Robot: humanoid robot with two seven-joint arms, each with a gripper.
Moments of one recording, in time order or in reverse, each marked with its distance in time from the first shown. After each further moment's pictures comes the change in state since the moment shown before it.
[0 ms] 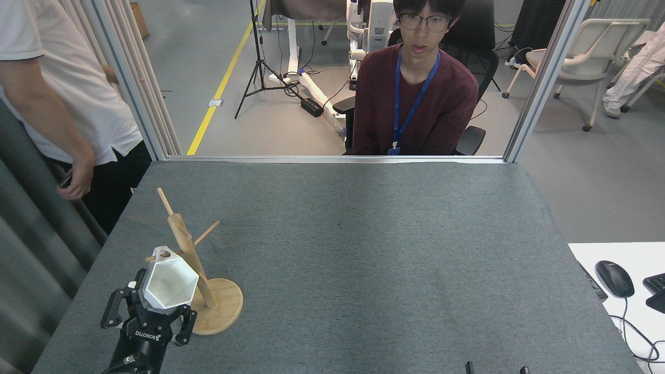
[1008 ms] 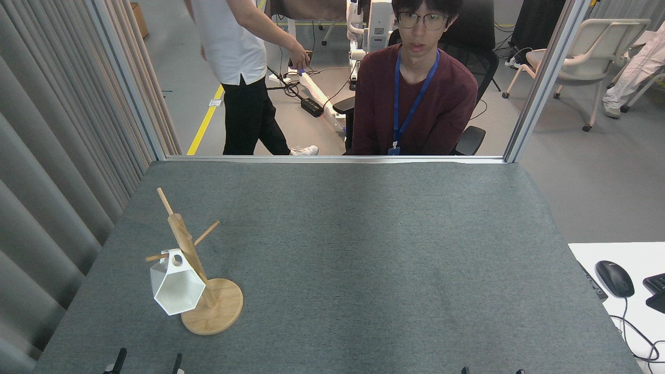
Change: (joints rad) left arm 0.322 -0.010 0.014 -0.137 0.554 -0.262 -0.035; right arm 0.053 -0.002 -0.002 -0.060 0.002 -0.083 -0.018
